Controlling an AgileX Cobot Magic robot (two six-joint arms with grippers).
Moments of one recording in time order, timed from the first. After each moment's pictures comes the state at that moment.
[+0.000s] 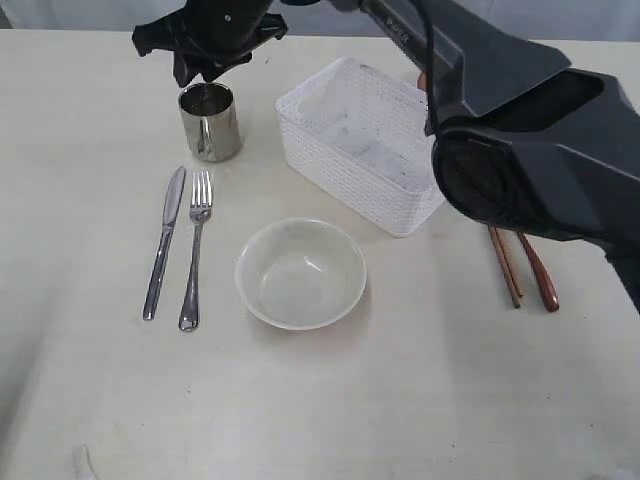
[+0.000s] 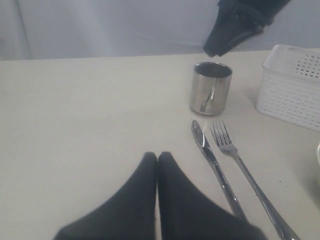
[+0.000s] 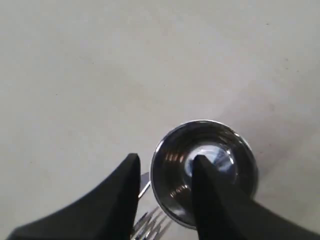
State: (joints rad) left arm -0.20 0.00 0.00 0.04 0.36 -0.08; right arm 0.66 2.61 -2.66 0.30 1.17 -0.04
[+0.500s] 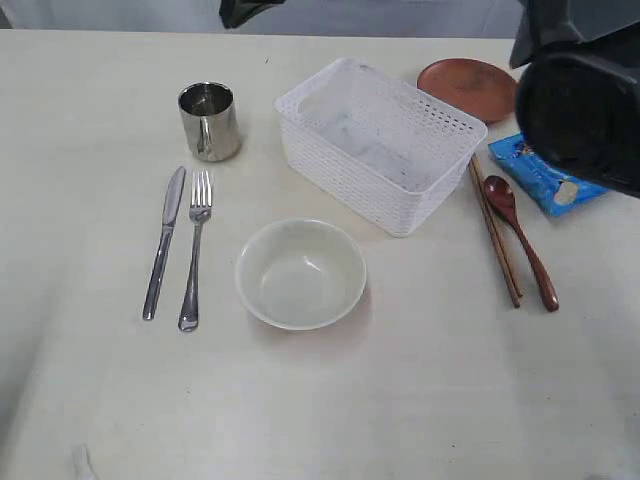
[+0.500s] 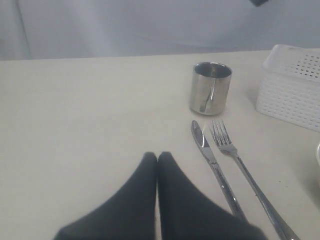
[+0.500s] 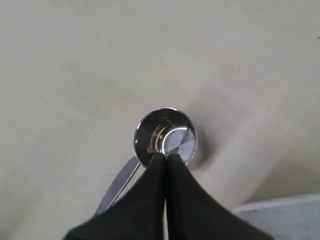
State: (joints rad) left arm -0.20 0.00 0.00 0.04 0.36 -0.08; right arm 0.56 2.40 -2.51 0.36 1.22 -0.05
